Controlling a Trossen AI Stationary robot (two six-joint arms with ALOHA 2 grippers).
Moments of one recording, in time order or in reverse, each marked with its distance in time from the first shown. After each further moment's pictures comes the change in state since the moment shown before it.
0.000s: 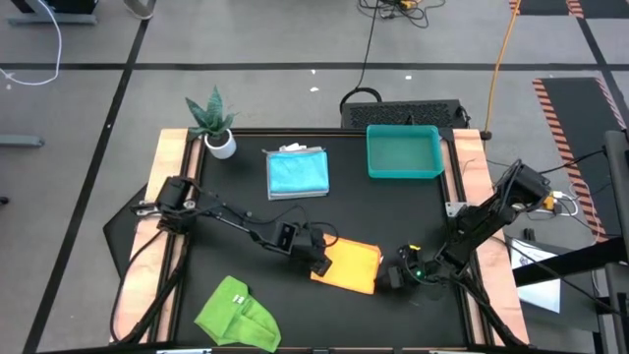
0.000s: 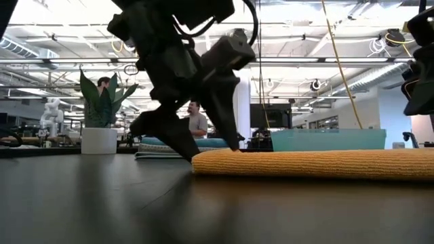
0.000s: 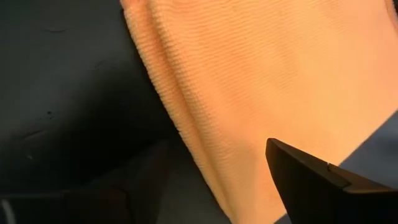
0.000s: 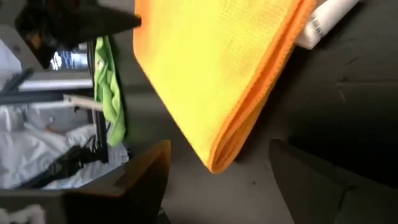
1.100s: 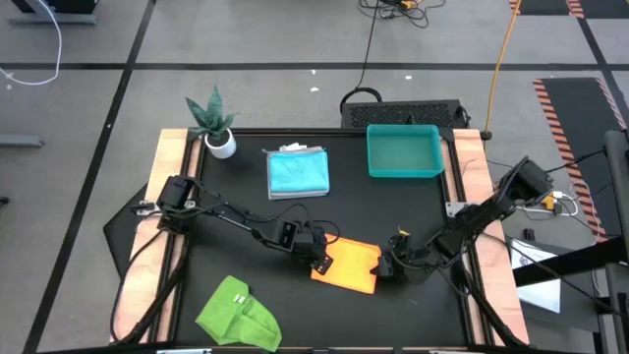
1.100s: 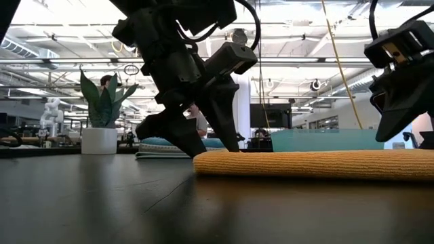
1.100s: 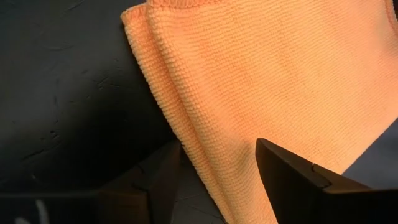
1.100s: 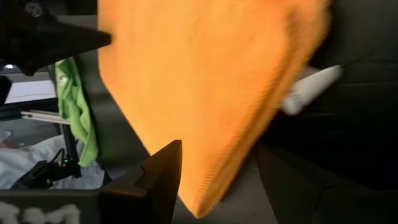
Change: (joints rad) left arm 0.026 0.013 -0.001 0.025 -0.001 0.039; right arm -0.189 -0.083 -0.002 -0.186 -0.233 -0.065
